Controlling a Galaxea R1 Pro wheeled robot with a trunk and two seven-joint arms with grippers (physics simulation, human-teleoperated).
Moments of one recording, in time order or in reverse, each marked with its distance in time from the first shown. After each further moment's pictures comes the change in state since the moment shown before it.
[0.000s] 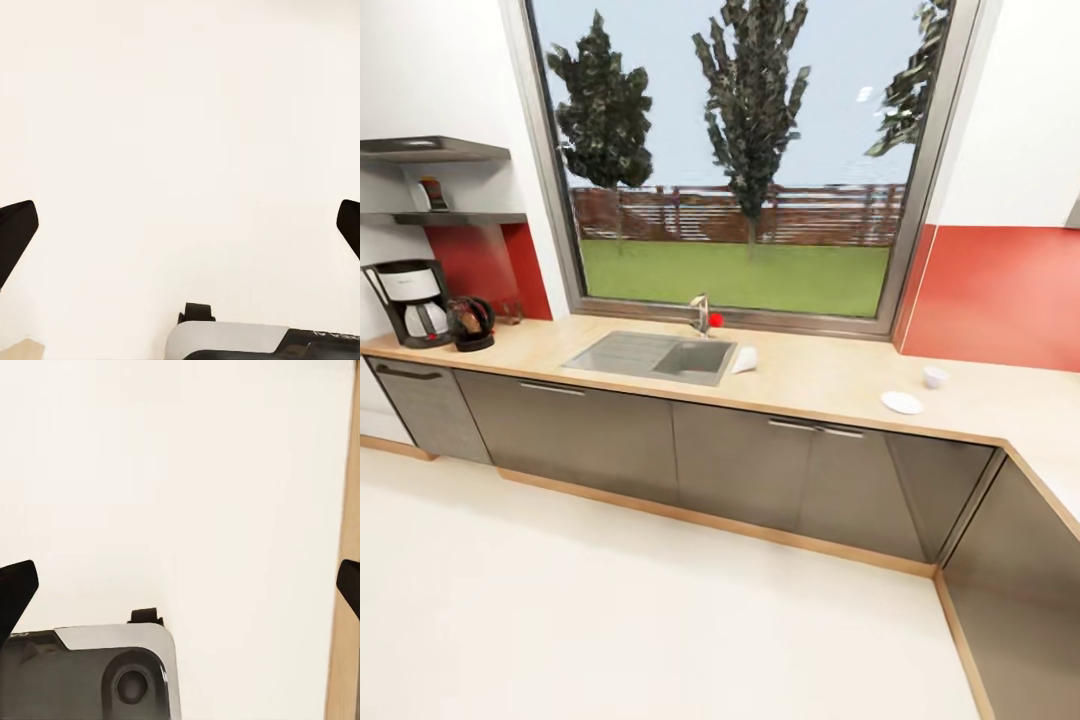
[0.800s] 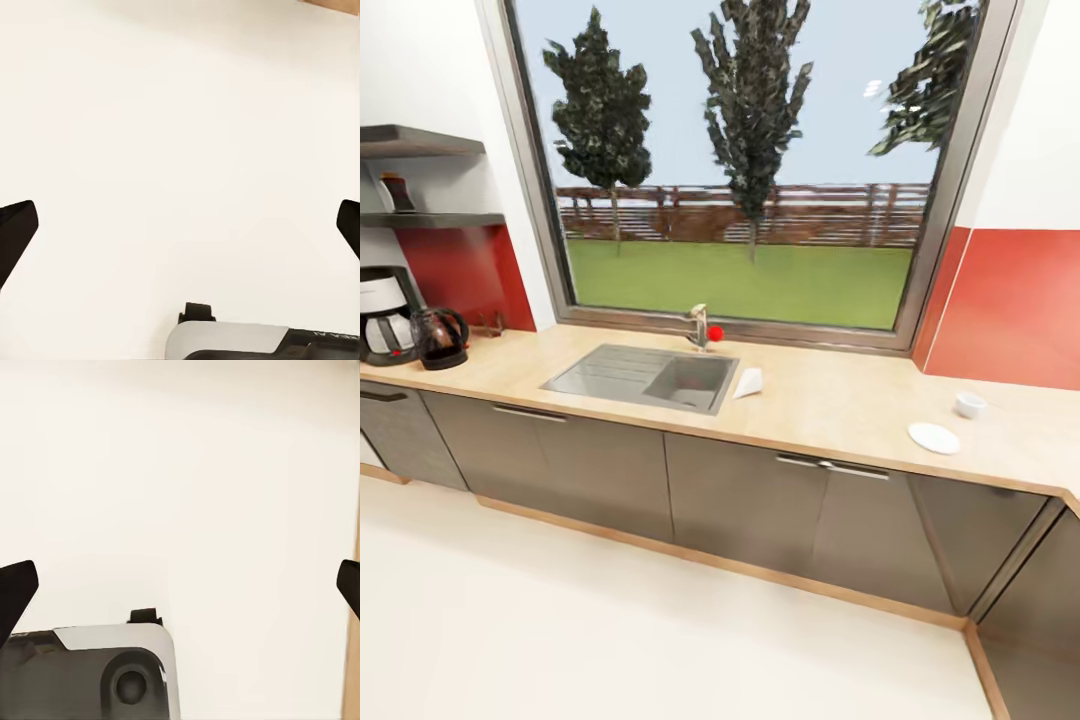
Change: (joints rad) left arm 0.000 0.000 0.000 0.000 0.000 0.000 0.001; right arm 0.000 -0.001 -0.001 0.000 0.000 0.000 0.000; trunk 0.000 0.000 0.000
